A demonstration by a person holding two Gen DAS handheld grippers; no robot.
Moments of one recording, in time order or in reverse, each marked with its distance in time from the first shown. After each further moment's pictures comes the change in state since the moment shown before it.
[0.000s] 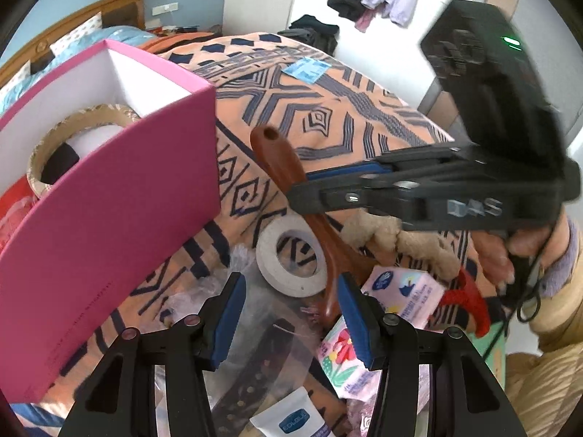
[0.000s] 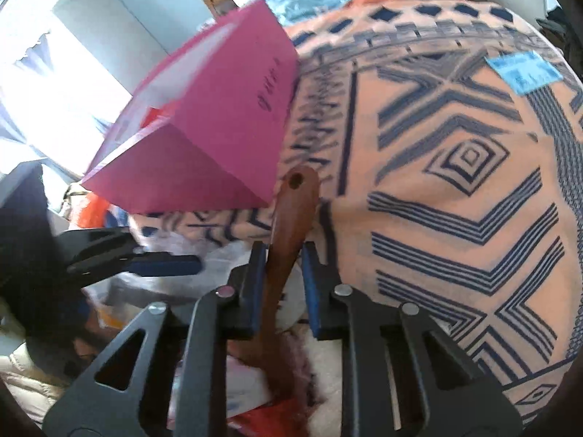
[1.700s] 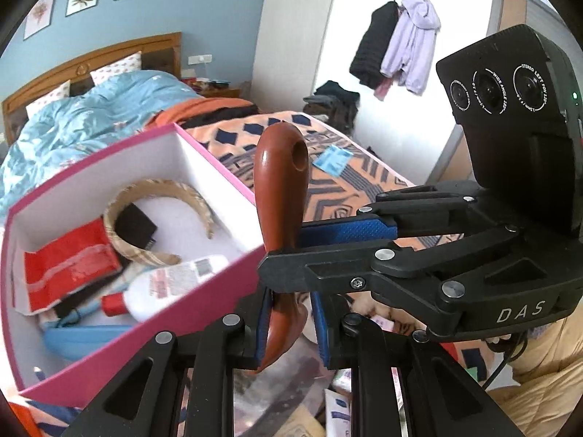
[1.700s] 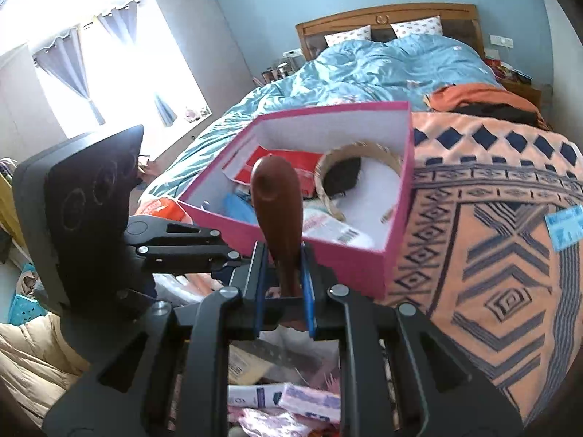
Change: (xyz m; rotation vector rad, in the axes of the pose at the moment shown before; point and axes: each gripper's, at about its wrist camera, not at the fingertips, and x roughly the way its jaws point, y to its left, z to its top) left arm -0.109 0.018 0.013 -0.058 -0.251 0.077; right arm -0.037 0.110 0.042 -0.300 -0.117 0.141
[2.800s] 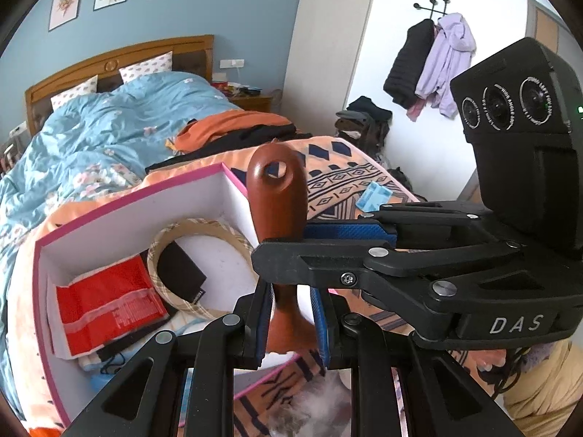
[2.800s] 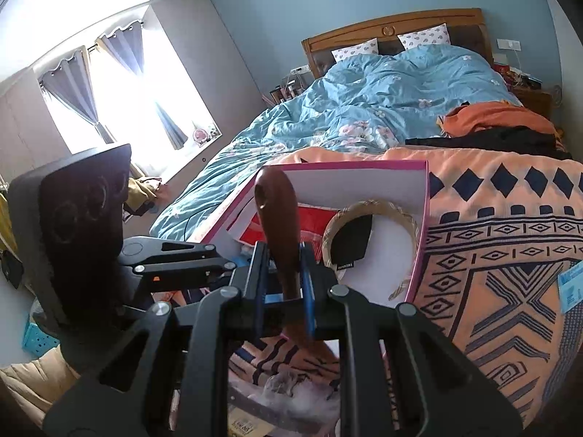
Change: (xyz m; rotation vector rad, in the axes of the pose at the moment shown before) left arm 0.012 0.041 0.063 -0.085 -0.017 0.083; right arm 0.021 -0.024 0.077 0.037 -0.055 0.052
